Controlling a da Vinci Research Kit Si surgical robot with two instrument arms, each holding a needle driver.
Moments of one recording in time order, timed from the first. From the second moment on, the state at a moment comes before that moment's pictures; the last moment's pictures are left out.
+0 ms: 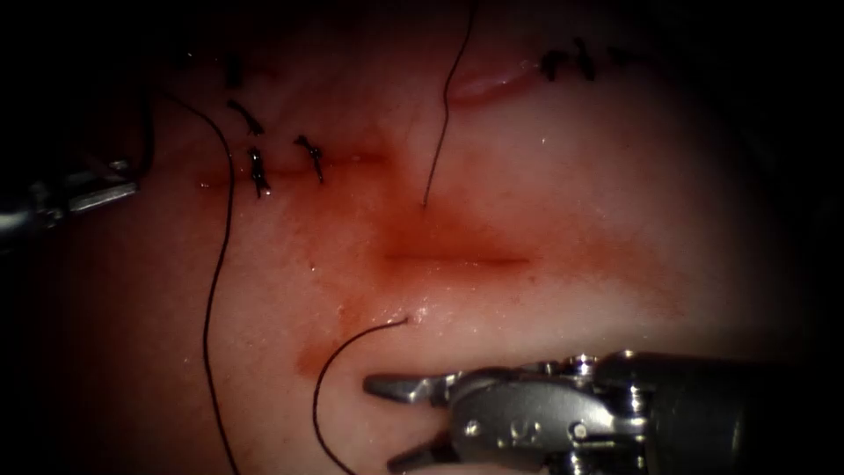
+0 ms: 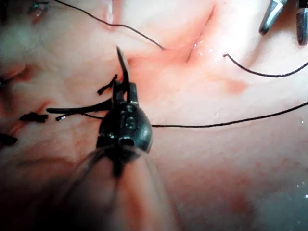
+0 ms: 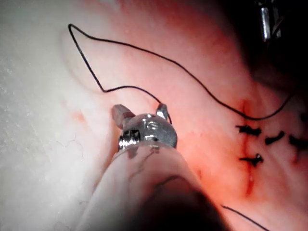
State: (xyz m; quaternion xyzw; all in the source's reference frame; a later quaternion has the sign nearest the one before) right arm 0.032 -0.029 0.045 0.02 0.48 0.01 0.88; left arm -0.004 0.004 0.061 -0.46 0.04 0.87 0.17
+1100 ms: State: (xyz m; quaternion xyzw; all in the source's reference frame) right arm 0.029 -0.030 0.045 0.13 0.46 -0.02 0.88; left arm -0.004 0.004 0.061 -0.45 0.04 0.87 0.17
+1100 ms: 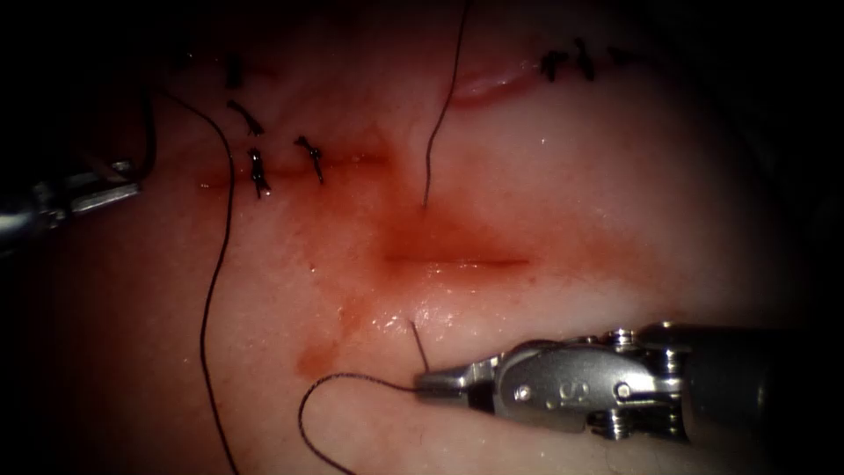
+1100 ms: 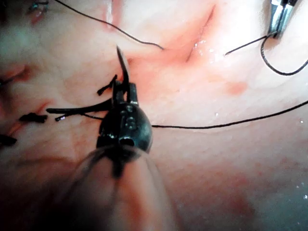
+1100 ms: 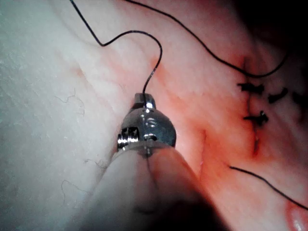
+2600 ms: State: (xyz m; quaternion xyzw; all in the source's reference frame) right arm 0.027 -0.025 0.048 0.01 0.52 0.00 0.85; left arm -0.001 0.005 0.057 -0.45 0.09 0.88 0.15
